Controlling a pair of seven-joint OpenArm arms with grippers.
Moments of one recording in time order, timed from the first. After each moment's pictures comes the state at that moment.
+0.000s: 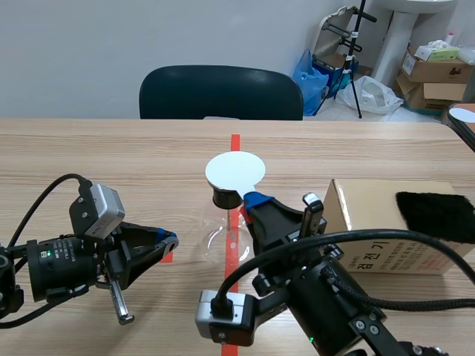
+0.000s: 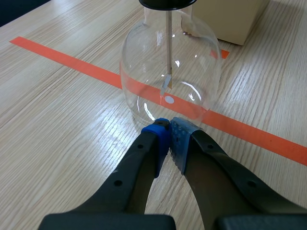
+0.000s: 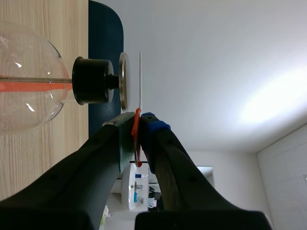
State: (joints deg) left arm 0.4 -25.7 18.6 62.2 13.0 -40.5 -36.3; right arm -17.9 23.0 -37.8 89.9 -86.3 -30.8 -6.6
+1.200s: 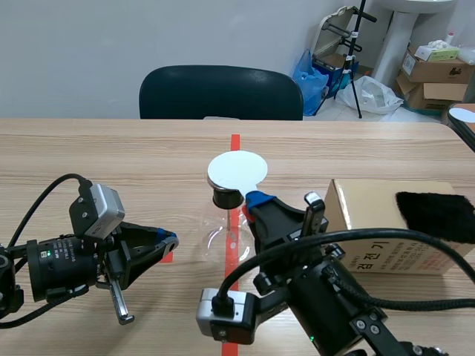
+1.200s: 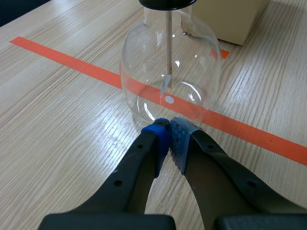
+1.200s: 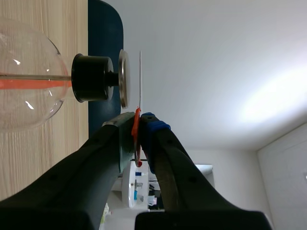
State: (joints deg) left arm 0.4 -25.7 18.6 62.2 13.0 -40.5 -36.3; right arm -17.9 23.0 -37.8 89.9 -86.3 -30.8 -8.3
